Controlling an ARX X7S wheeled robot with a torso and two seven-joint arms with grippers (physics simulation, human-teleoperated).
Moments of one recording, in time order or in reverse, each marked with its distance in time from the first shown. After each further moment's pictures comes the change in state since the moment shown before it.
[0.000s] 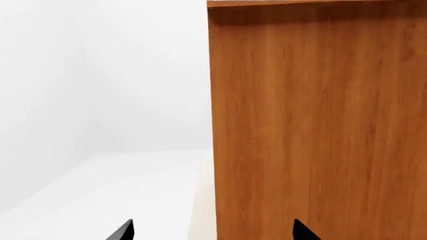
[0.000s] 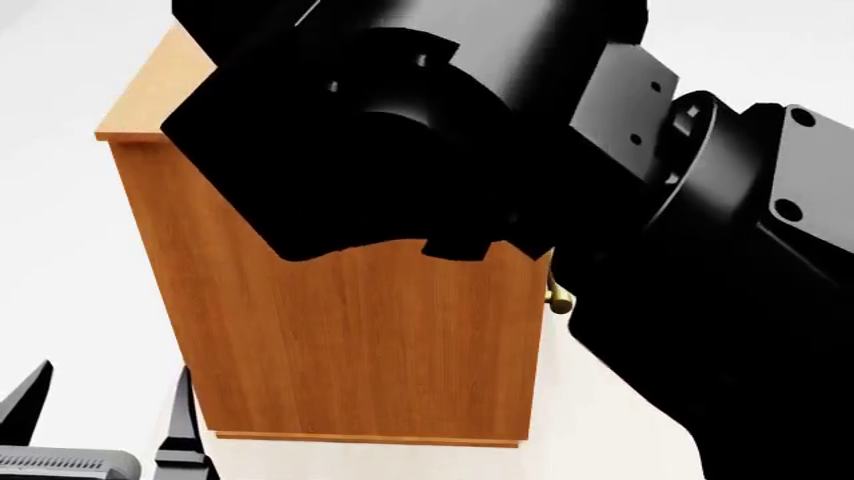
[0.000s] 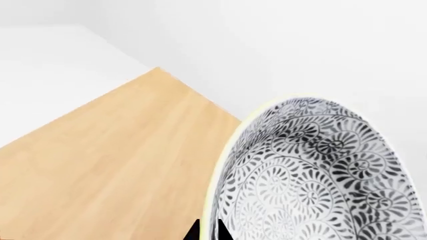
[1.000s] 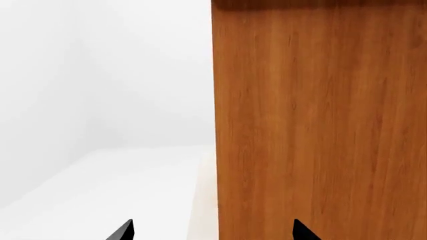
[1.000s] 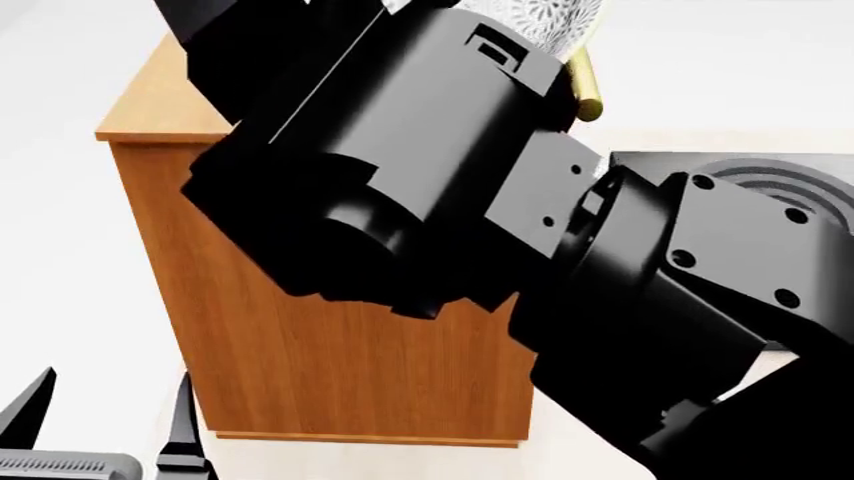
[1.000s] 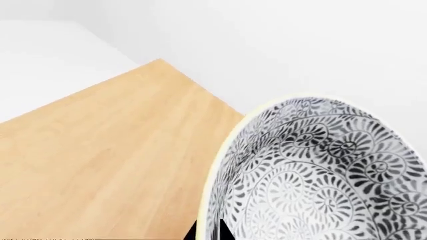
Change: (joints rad) left arm 0.002 -0.001 0.005 -0.040 -0.008 0.031 0.005; right arm -0.098 -0.033 -0.082 0.028 -0.186 -0.104 -0.087
